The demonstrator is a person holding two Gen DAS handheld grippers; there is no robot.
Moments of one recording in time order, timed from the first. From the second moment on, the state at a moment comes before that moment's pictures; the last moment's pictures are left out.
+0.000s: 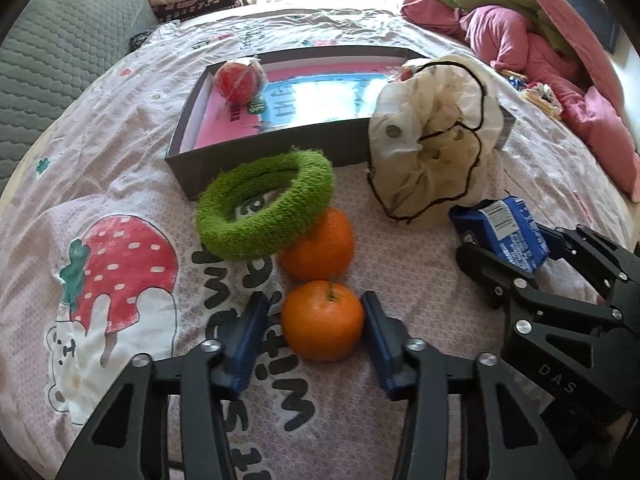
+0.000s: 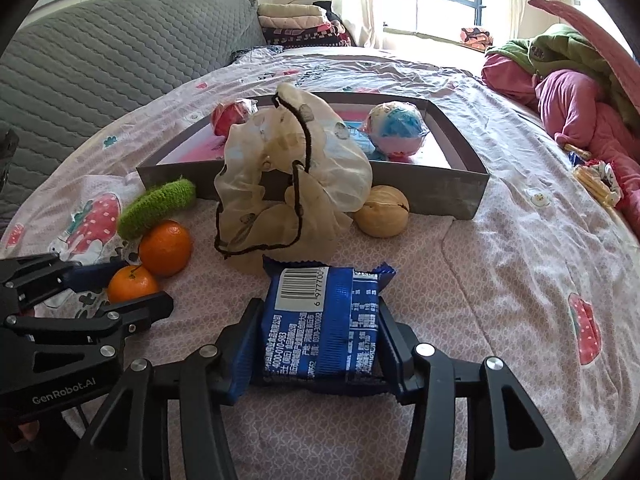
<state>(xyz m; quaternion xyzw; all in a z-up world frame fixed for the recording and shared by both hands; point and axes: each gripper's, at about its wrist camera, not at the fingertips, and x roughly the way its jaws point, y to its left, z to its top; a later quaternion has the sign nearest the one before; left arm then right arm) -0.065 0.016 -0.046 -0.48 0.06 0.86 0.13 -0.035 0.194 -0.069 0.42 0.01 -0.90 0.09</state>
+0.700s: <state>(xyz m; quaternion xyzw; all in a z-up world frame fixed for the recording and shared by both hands) -0.048 0.021 0.001 -0.42 0.03 0.89 0.16 -0.029 0.197 -0.052 0.39 0.00 -0.92 0.11</state>
